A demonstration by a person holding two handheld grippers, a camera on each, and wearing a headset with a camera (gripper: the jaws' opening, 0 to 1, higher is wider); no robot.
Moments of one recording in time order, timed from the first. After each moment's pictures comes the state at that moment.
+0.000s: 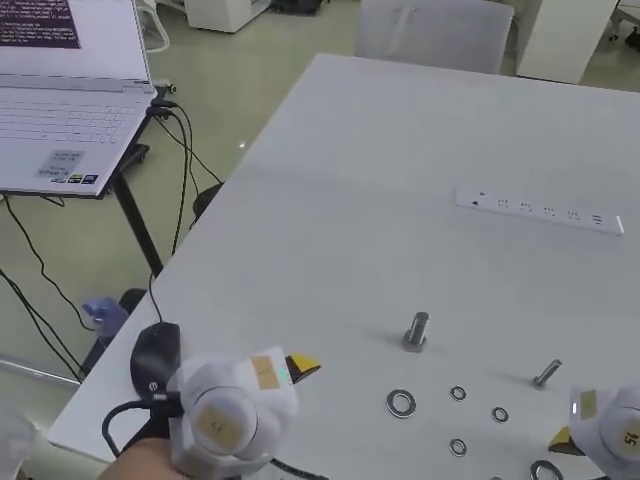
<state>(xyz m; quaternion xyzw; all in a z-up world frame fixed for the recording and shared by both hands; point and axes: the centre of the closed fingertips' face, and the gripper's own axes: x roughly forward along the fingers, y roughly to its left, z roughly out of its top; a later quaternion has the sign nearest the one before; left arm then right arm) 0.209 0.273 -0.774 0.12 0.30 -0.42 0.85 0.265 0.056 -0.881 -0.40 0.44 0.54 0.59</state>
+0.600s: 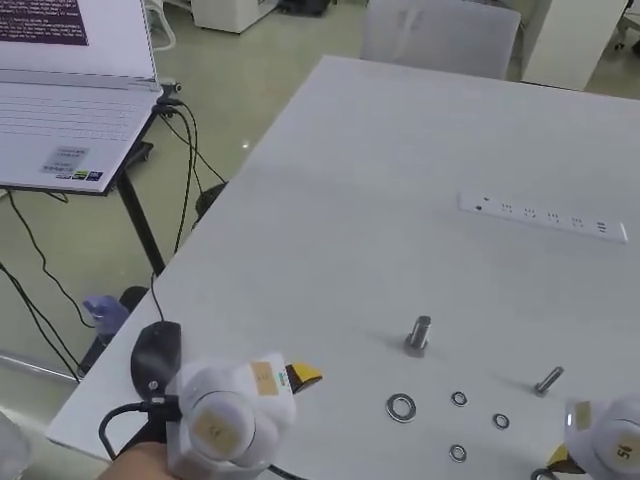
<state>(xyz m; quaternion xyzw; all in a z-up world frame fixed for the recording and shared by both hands) 0.202 0.274 -0.775 0.11 0.30 -0.42 0.85 0.260 0.057 -0.880 -0.42 0.45 0.54 0.58</state>
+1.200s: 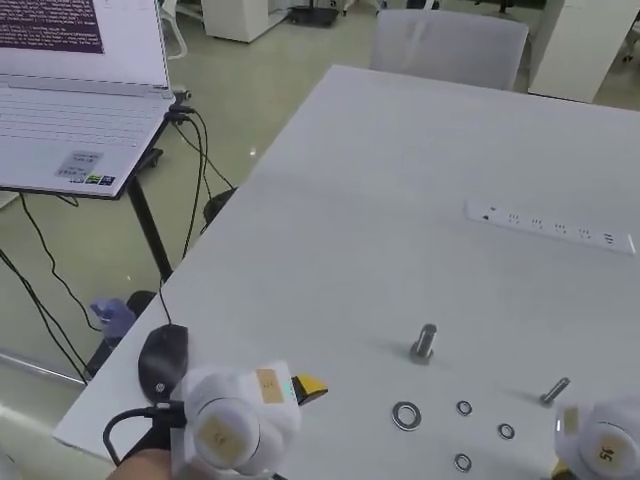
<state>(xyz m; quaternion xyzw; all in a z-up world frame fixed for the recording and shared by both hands) 0.195 0.274 -0.774 0.11 0.30 -0.42 0.85 0.263 0.058 -0.880 -0.44 0.46 0.53 0.56</state>
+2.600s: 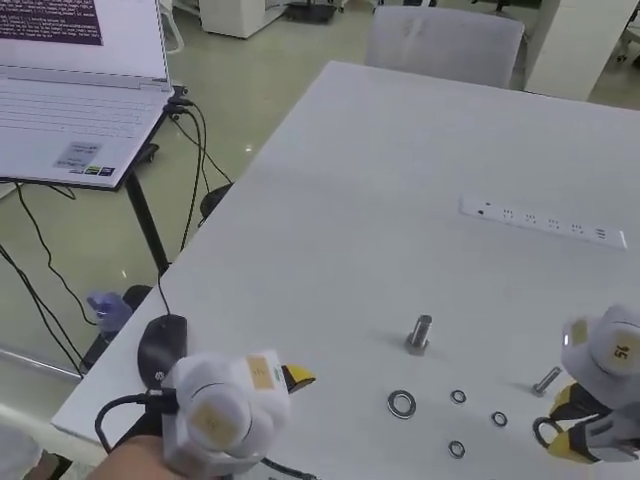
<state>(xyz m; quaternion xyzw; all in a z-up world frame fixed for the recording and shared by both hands) 0.193 0.284 -0.777 0.12 0.31 -0.41 0.85 0.286 0.084 -0.806 -0.42 0.46 0.55 0.56</state>
